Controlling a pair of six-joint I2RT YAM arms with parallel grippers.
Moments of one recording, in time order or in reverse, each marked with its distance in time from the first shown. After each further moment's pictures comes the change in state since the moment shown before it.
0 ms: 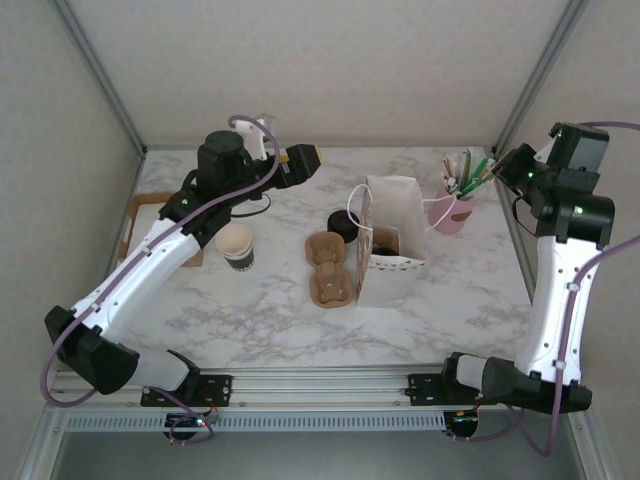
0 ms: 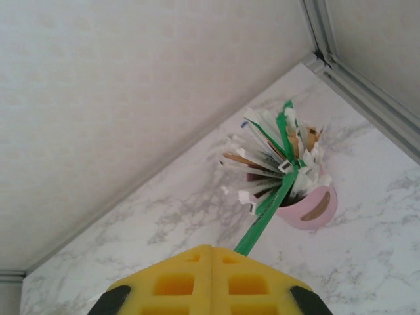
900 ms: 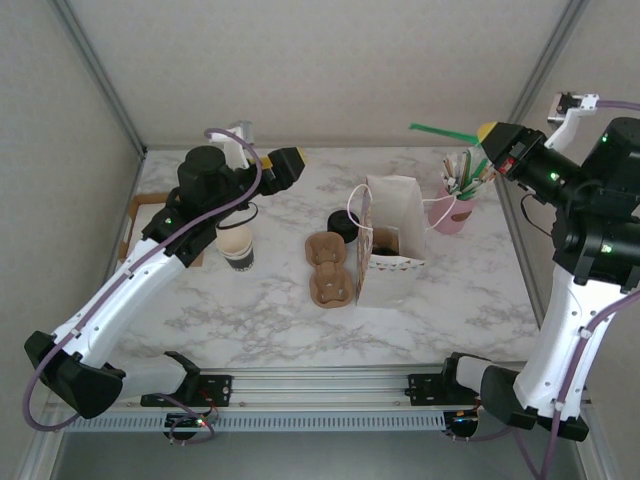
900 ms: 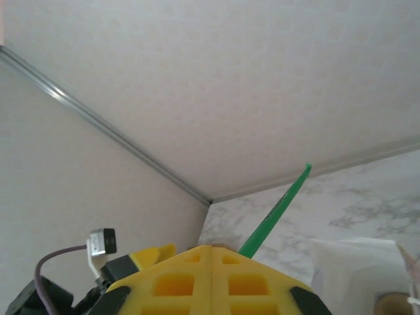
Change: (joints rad) left arm -0.002 -0.127 -0.113 0.040 -0.142 0.002; right arm 0.004 -0.023 0.251 0.048 -0.612 0.106
